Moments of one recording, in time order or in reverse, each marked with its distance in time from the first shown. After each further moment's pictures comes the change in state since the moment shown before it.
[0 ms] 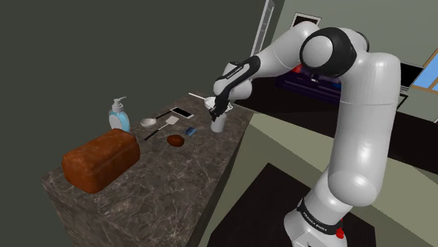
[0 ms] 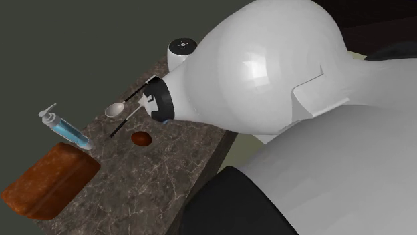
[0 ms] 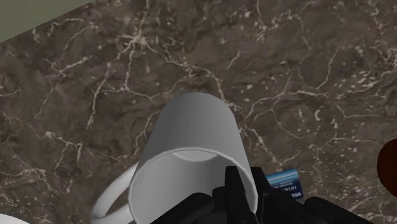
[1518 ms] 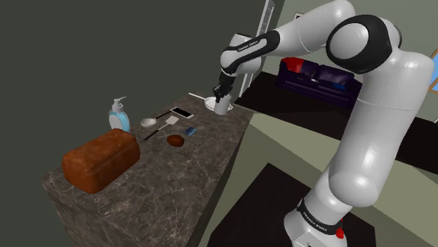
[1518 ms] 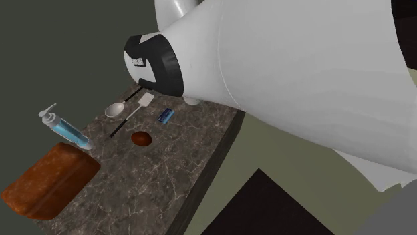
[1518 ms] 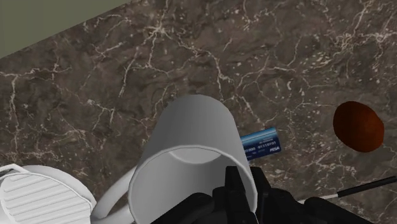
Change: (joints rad) arm 0.027 -0.181 -0.038 0.086 -0.081 -0.262 0.057
